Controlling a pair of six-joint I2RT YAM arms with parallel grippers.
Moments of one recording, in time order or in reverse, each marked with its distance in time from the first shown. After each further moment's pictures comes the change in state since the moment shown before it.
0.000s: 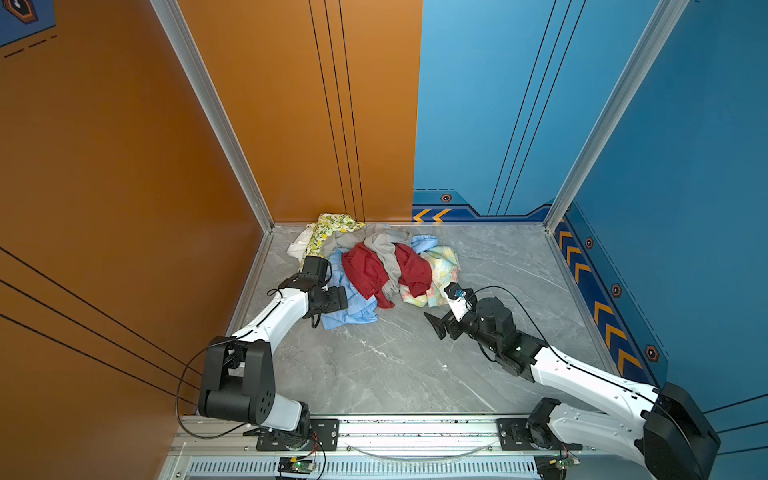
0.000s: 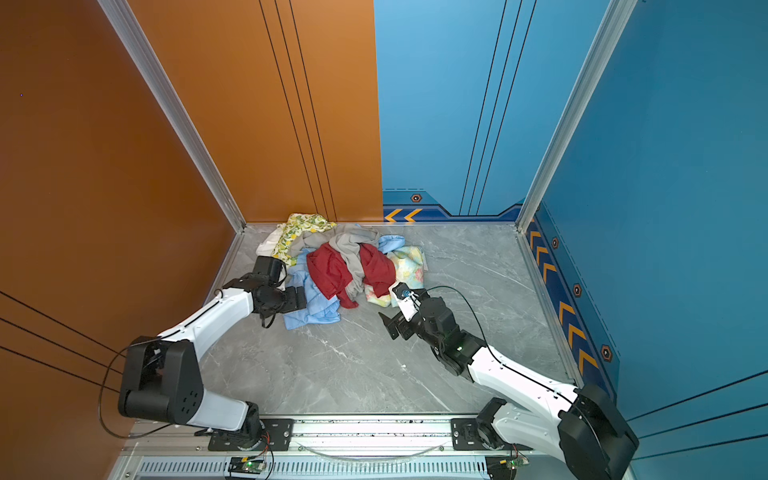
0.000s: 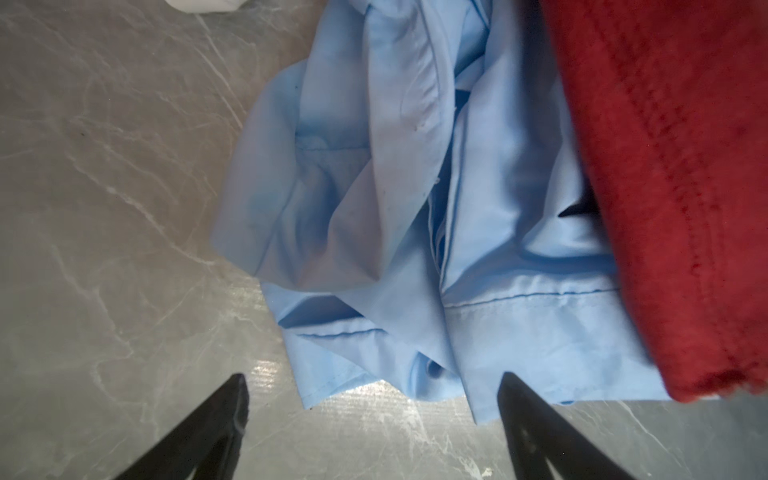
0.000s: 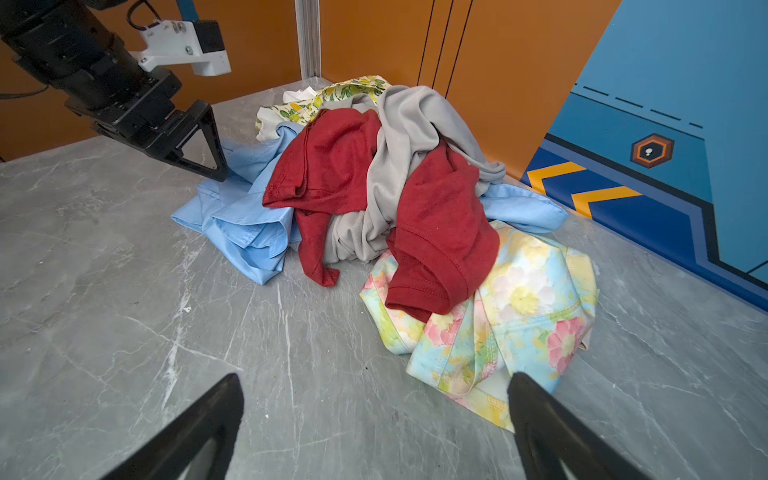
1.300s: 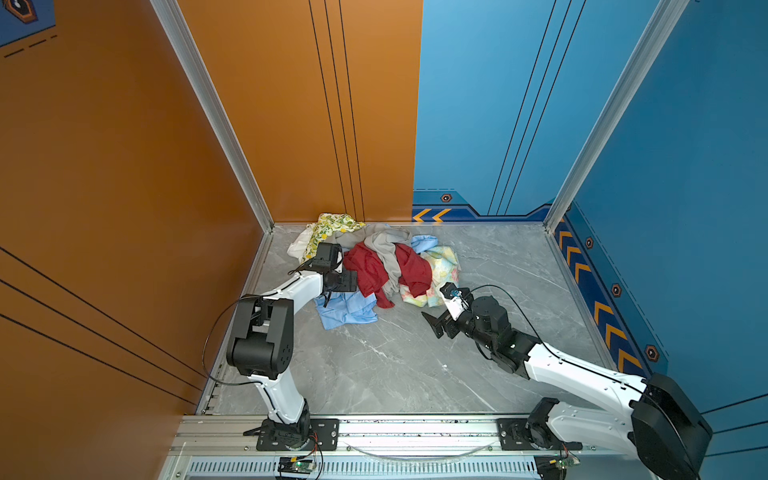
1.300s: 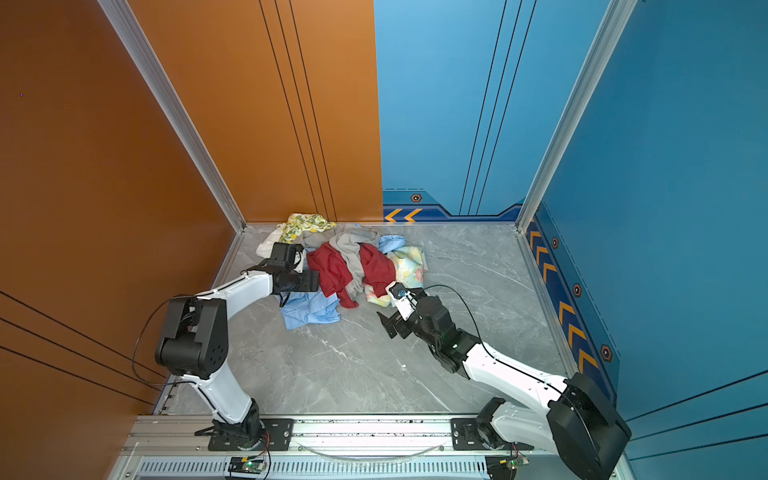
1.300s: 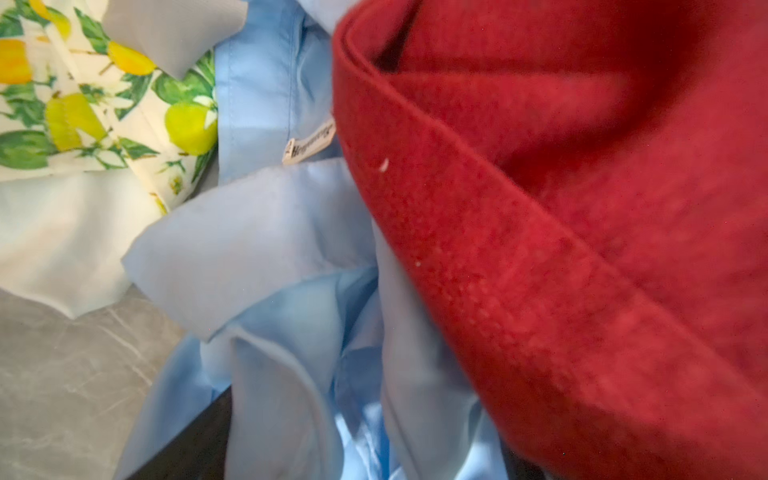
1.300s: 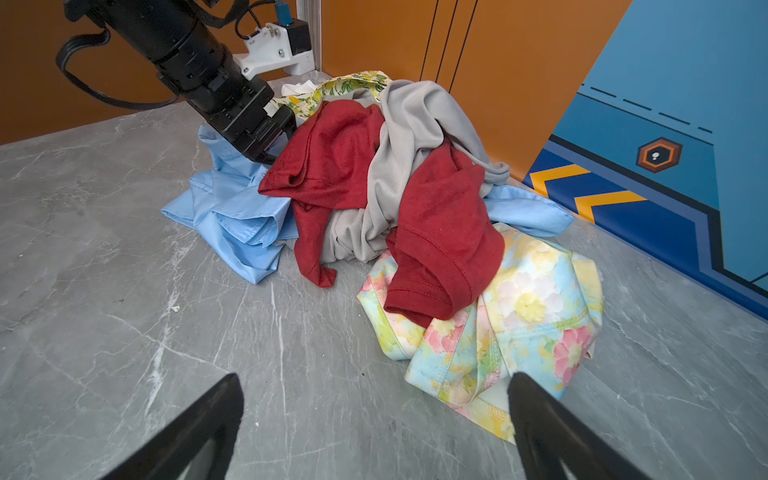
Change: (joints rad) left arm -0.007 0.288 0.168 0.288 0.030 0.222; right arm 0.000 0.052 0.002 0.053 0.000 -0.018
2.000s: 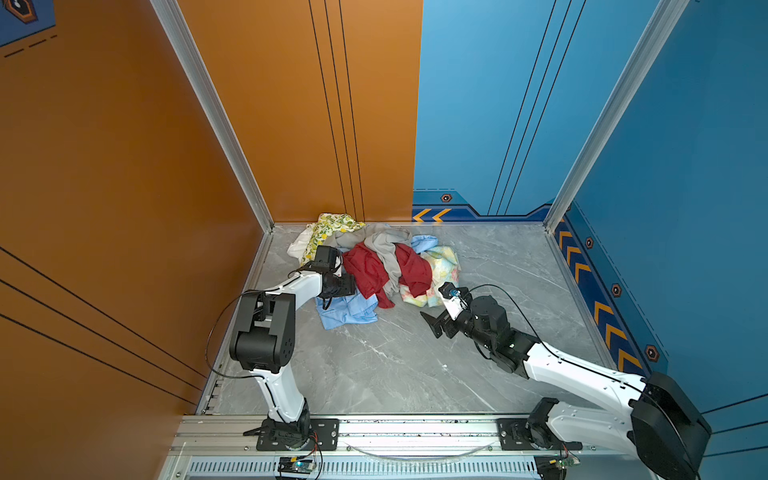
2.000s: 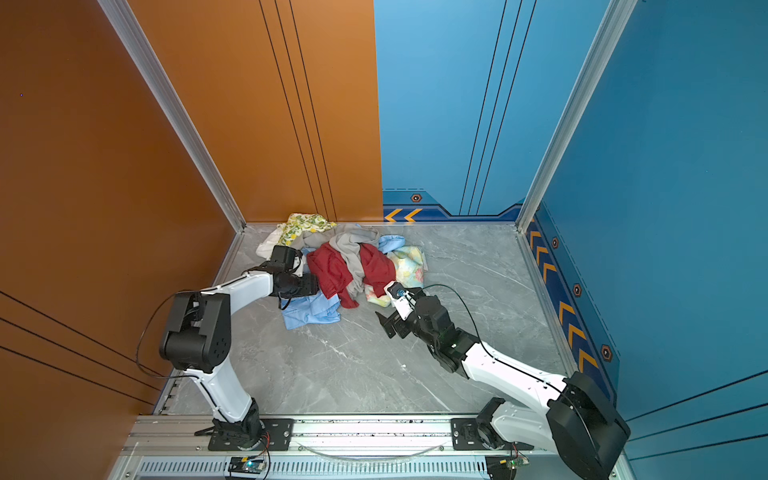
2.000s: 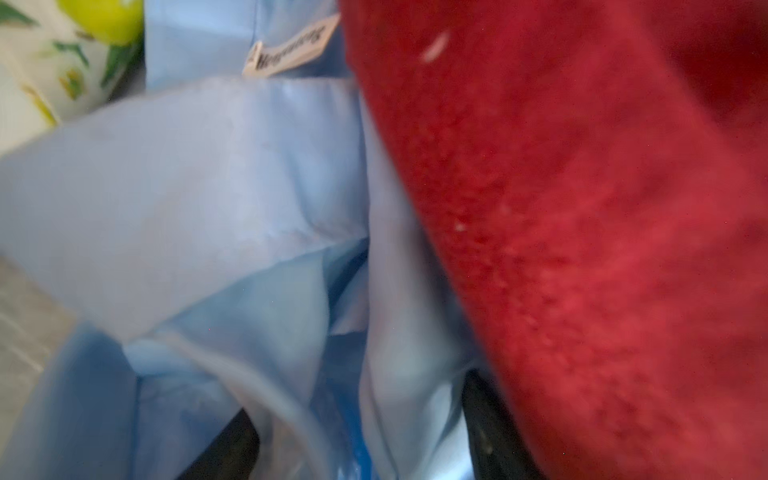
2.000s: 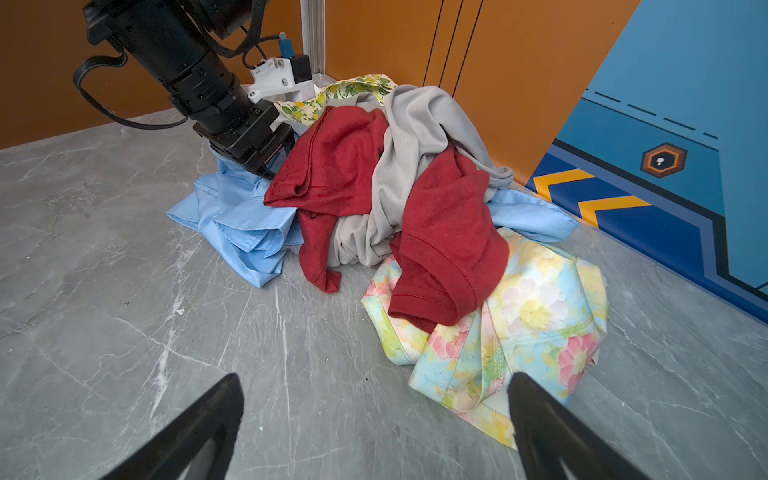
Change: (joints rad) left arm 0.023 0.047 -0.019 -0.030 0.121 -0.105; right arm 0.010 0.006 0.011 0.000 0.001 0.000
